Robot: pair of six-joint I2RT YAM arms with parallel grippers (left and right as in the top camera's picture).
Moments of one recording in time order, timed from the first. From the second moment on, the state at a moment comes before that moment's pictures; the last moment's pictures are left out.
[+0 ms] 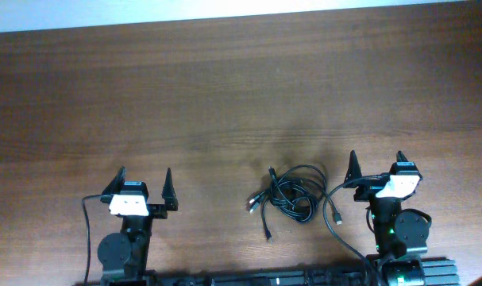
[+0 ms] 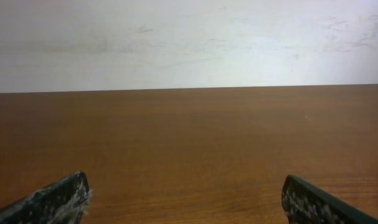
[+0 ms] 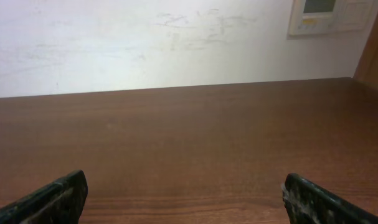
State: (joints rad) left arm 0.01 0.01 0.01 -0.07 0.10 0.00; right arm -0.01 0.01 0.01 -0.07 0.06 0.05
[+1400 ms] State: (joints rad) left arm 0.01 0.01 0.04 -0.13 0.10 -0.02; right arm -0.01 0.01 0.01 -0.07 0.06 0.05
